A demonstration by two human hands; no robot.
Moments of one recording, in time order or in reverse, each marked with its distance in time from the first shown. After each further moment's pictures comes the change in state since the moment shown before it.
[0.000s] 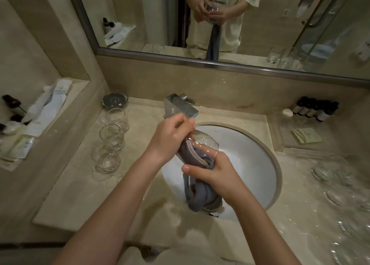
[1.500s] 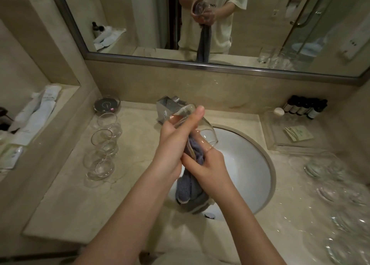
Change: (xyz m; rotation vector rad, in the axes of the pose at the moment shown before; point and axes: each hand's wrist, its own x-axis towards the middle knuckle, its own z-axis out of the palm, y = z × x) left_hand -0.007 0.032 0.038 -0.727 0.136 -0.353; right_hand 0.004 -0.010 0.008 -0.182 0.187 -0.112
